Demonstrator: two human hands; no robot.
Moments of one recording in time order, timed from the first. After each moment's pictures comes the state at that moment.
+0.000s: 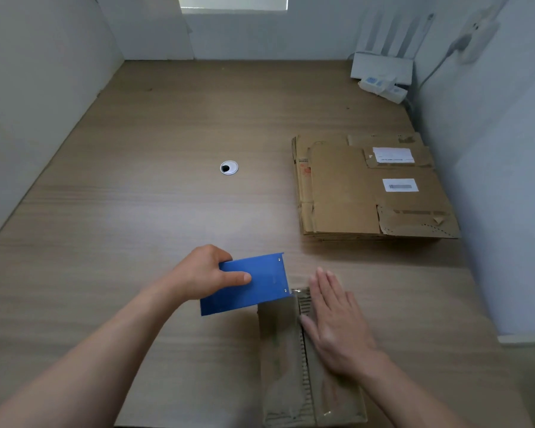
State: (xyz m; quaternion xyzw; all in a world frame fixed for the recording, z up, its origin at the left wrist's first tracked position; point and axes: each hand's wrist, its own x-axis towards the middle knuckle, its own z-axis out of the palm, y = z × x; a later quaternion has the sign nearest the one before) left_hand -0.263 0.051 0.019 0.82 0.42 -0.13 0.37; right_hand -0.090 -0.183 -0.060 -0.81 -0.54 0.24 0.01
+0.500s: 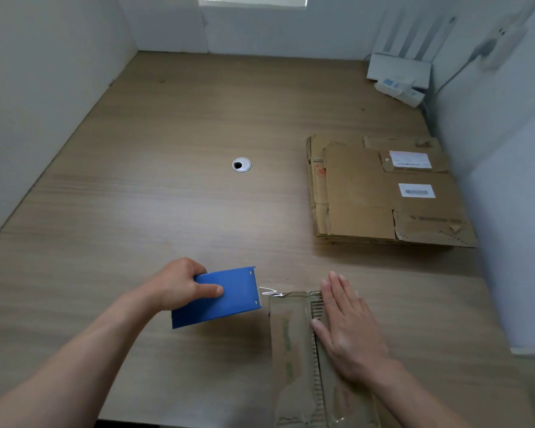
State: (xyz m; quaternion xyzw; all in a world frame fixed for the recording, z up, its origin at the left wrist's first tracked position) left_hand -0.328 0.078 -0.004 0.78 0.47 -0.16 0.38; right_hand -0.091 -0.180 -0.062 -0.81 -0.54 0.22 -0.02
